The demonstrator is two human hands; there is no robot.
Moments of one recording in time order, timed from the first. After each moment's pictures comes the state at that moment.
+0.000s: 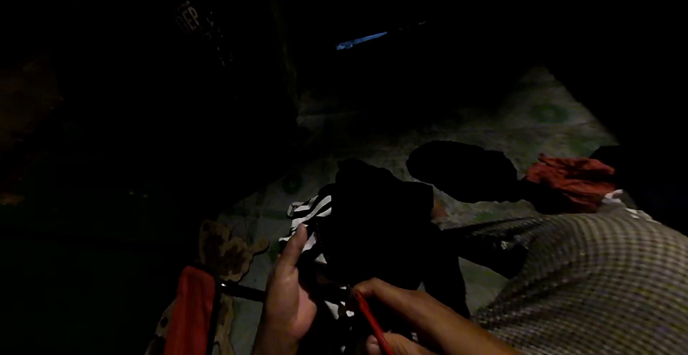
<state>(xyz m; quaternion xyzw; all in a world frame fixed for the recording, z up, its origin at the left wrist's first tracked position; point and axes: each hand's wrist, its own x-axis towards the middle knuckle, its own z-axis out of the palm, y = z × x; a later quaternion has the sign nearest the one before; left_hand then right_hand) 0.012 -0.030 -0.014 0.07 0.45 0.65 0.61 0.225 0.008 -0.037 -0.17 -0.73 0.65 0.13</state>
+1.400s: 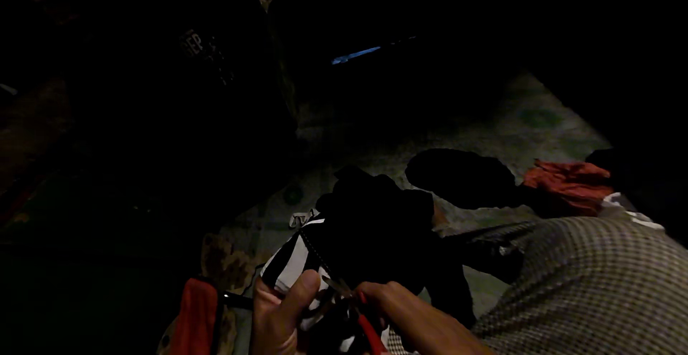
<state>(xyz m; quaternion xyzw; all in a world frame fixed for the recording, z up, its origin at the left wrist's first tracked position) 0.028 -0.062 0.017 0.19 0.47 0.73 0.46 0.223 -0.014 0.006 -0.30 -0.80 0.49 0.17</state>
